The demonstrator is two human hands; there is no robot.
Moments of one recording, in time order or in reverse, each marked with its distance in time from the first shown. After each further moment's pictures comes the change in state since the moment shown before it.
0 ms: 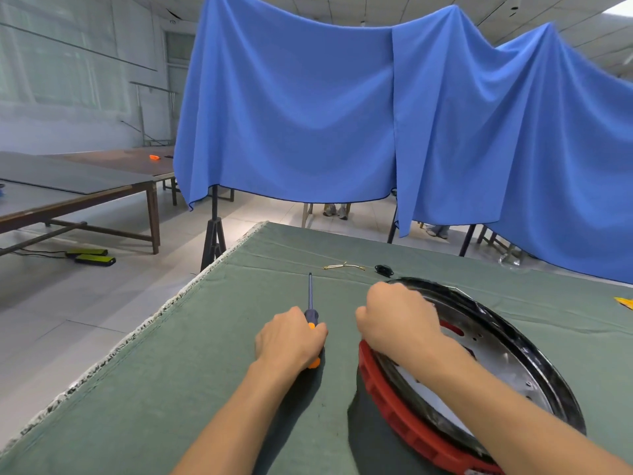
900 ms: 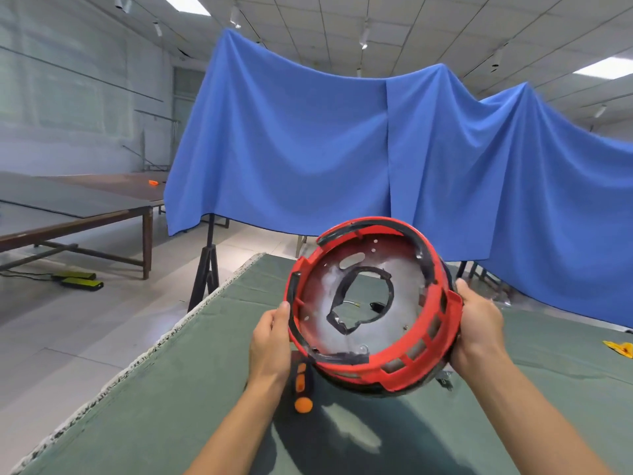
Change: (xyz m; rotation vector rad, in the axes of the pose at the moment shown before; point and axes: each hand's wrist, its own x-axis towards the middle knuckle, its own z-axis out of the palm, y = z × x) left_hand 0.011 0.004 -0.026 -1.193 0.203 -0.052; right_hand 0.042 0.069 -0.020 1.829 0.417 0.351
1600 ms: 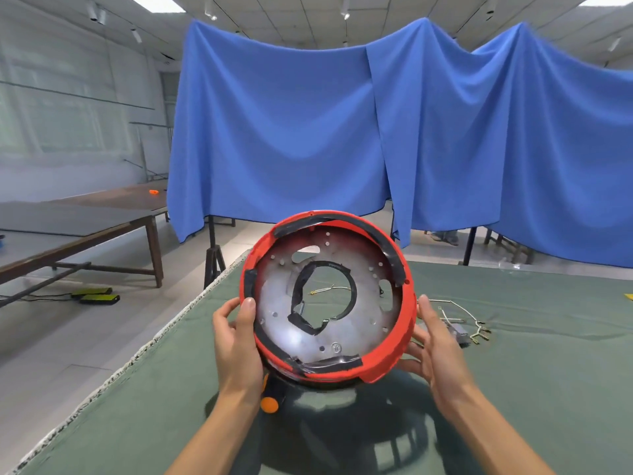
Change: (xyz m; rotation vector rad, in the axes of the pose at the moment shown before) left_hand -0.009 0.000 0.005 -0.221 0.058 0.099; right_hand 0.006 0.062 -0.057 -0.298 -0.298 0.150
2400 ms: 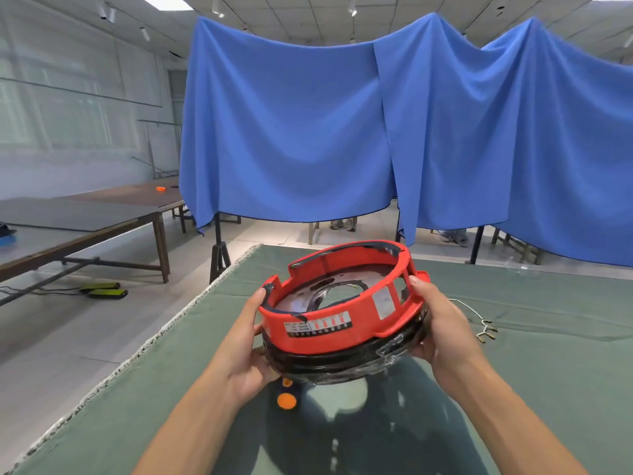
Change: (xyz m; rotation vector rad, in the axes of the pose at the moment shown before) left_hand -0.005 0.042 0.002 -0.156 -0.153 -0.821; right_hand 0.008 -0.023 0.012 0.158 0.020 0.006
